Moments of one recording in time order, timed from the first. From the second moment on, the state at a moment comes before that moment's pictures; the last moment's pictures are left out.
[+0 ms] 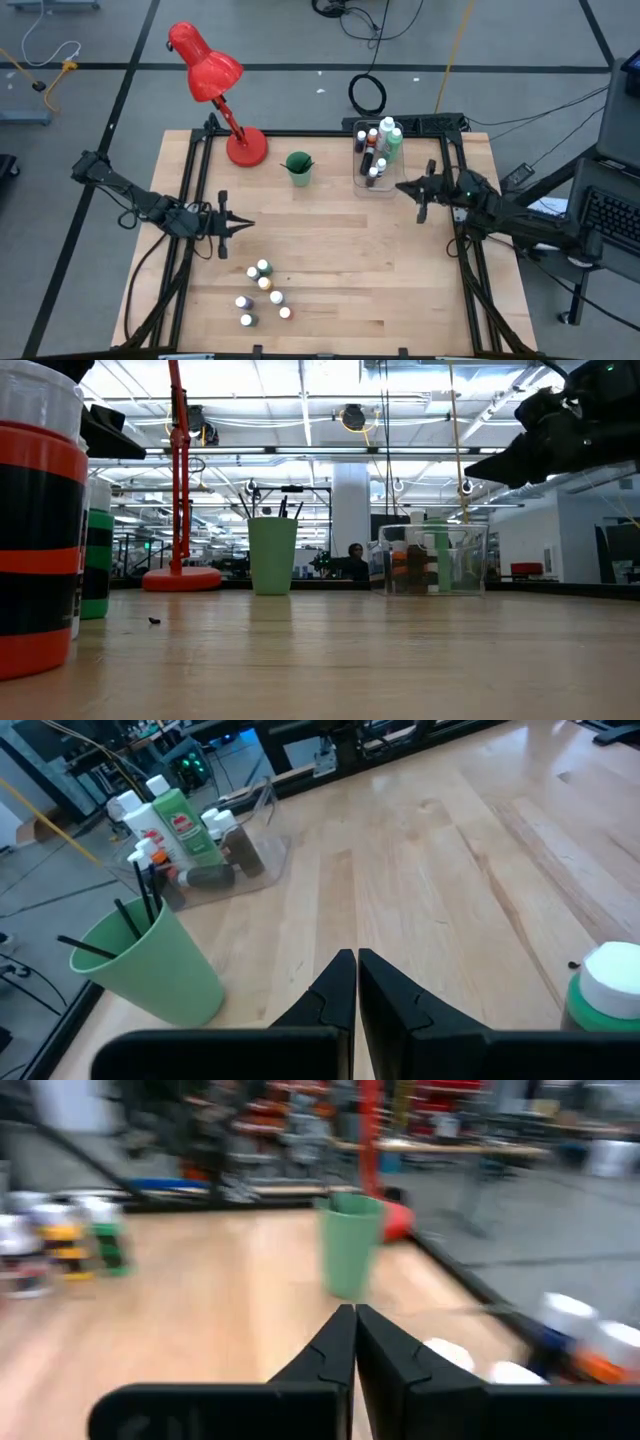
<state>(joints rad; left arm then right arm) -0.50 0.51 0.27 -0.13 -0.58 0.12 -0.44 0.37 0.13 0.16 -0.20 -0.07</state>
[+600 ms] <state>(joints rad) -0.47 0.51 0.27 0.17 -0.77 0.34 -0.21 0.35 0.02 0.55 -0.14 -0.18</state>
